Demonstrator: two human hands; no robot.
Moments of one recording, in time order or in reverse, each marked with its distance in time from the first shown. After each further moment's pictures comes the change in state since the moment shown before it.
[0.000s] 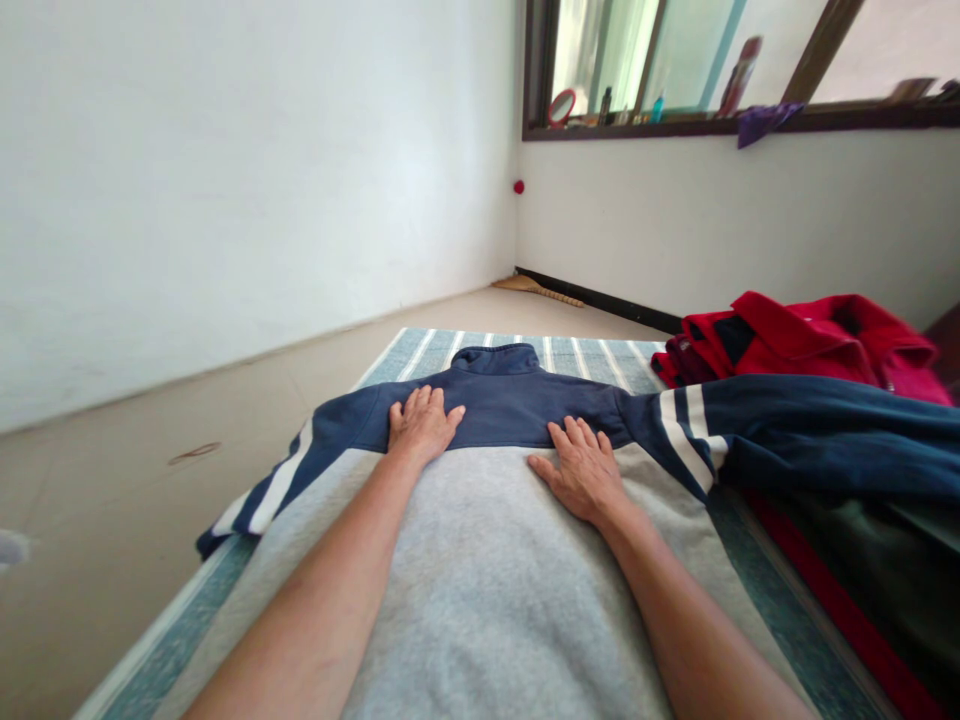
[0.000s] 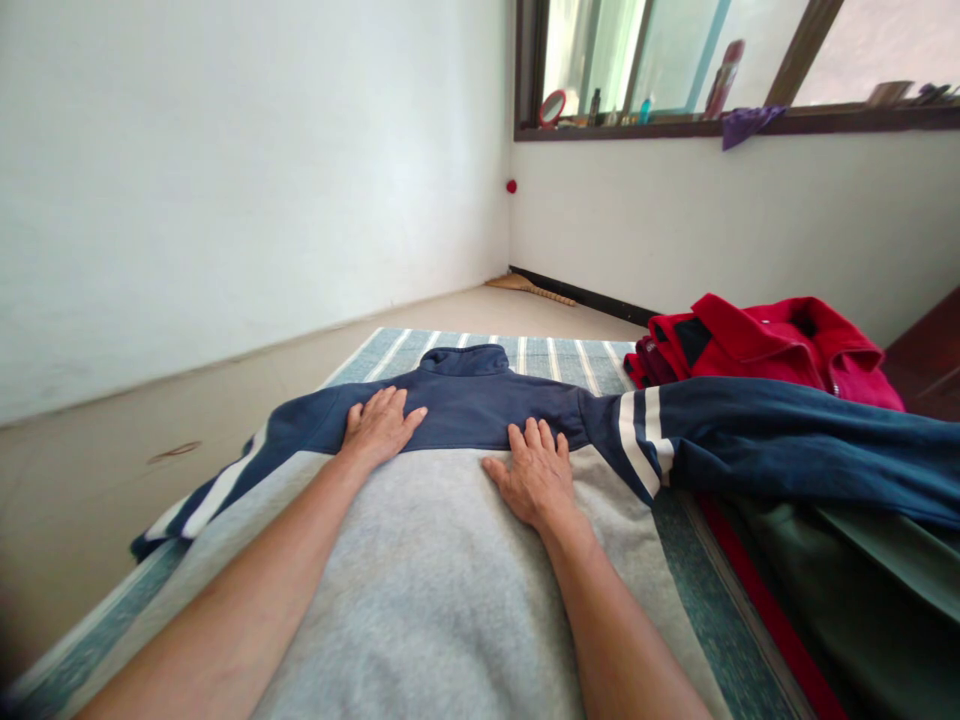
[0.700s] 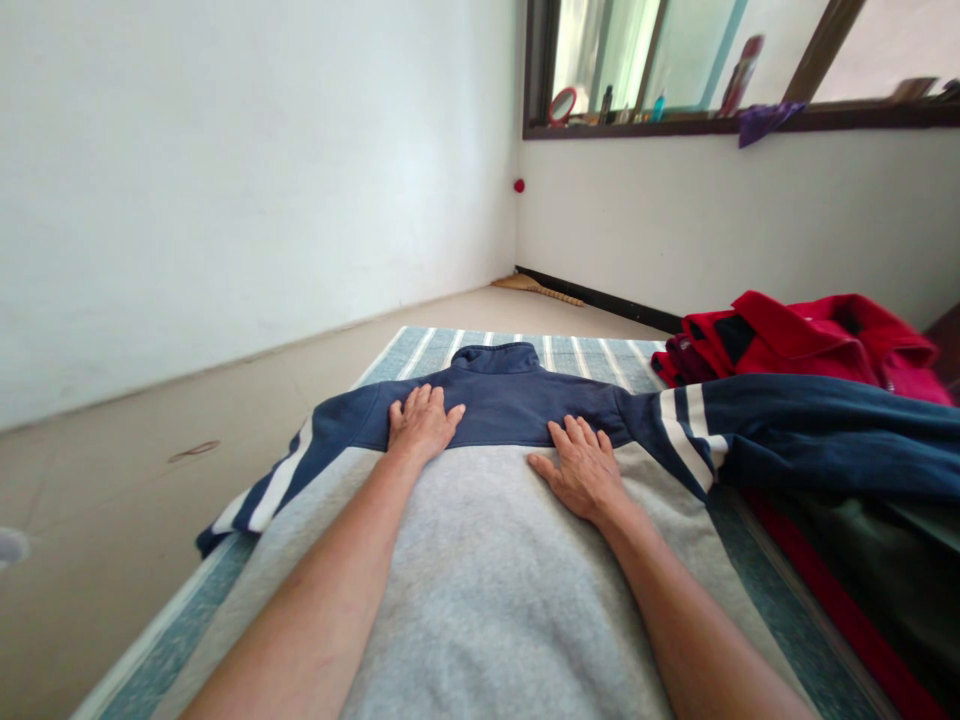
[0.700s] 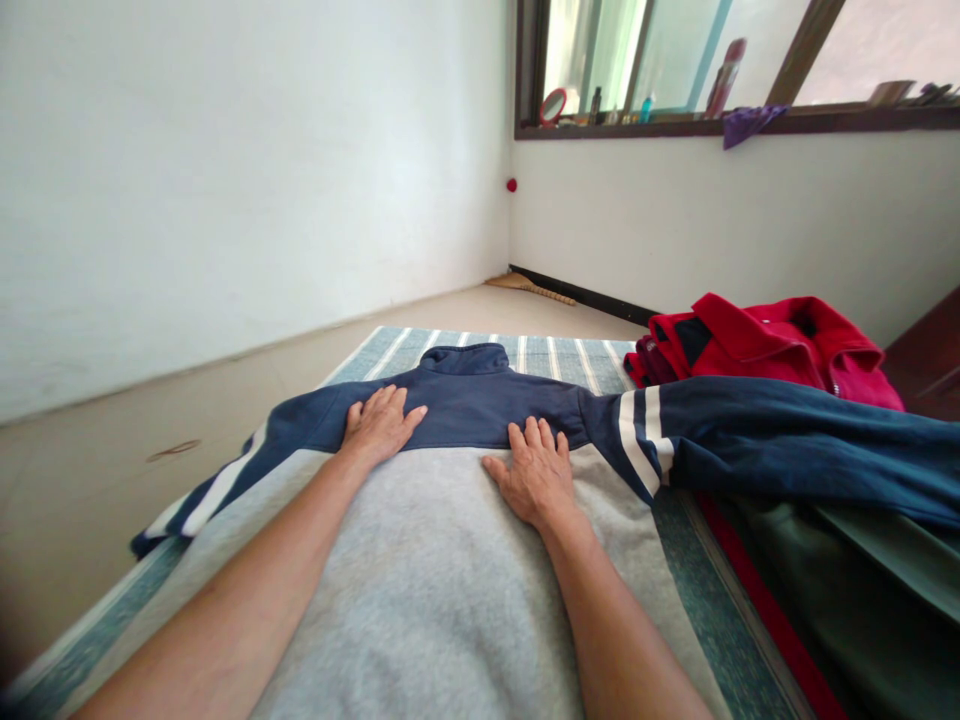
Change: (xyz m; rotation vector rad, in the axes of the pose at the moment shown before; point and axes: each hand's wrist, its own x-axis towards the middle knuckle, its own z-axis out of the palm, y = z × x) left_hand 0.001 -0.001 0.002 0.000 0.008 0.007; right_hand 0.000 0.001 0.001 0.011 0.018 -0.007
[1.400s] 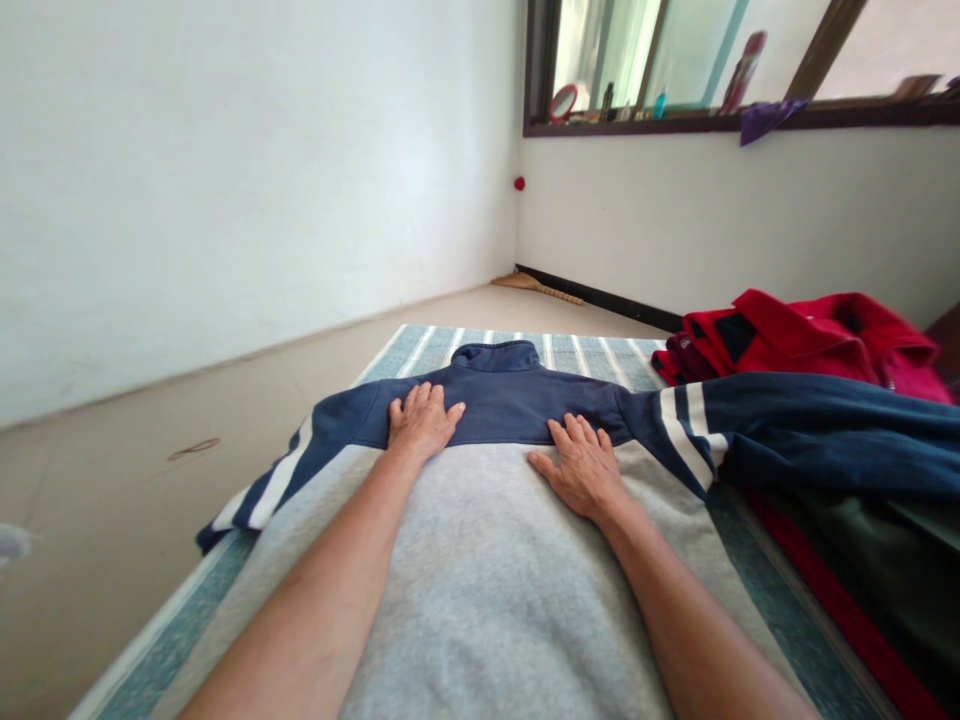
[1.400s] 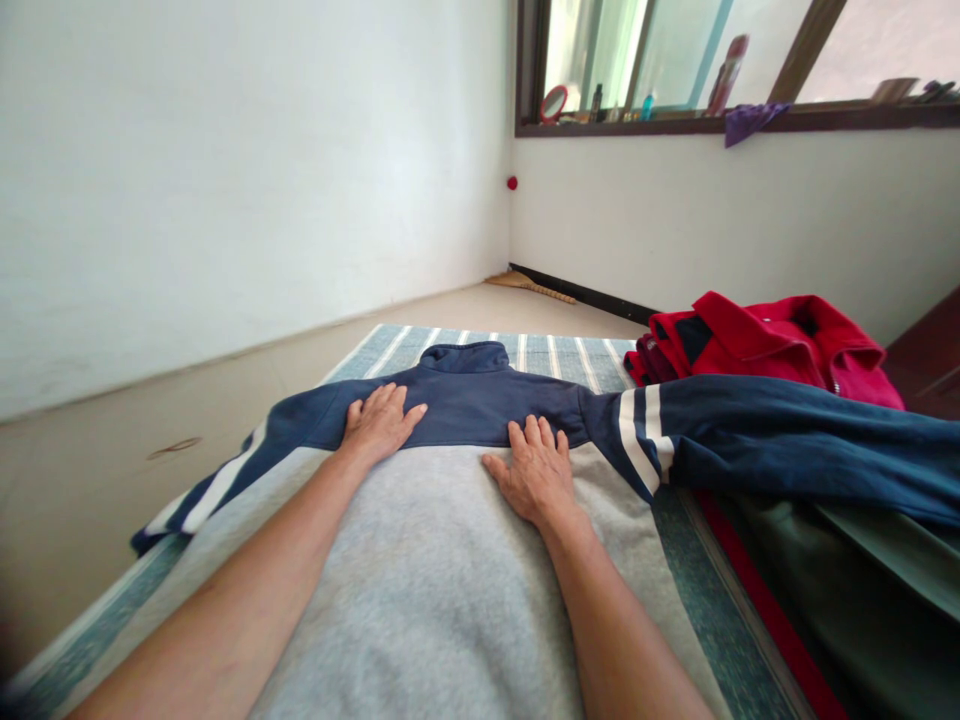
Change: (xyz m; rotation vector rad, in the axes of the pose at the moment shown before) left_hand -0.001 0.001 -0.001 -0.001 0.002 0.002; right_hand 0.000 0.000 -0.001 -0.011 -0.009 0.003
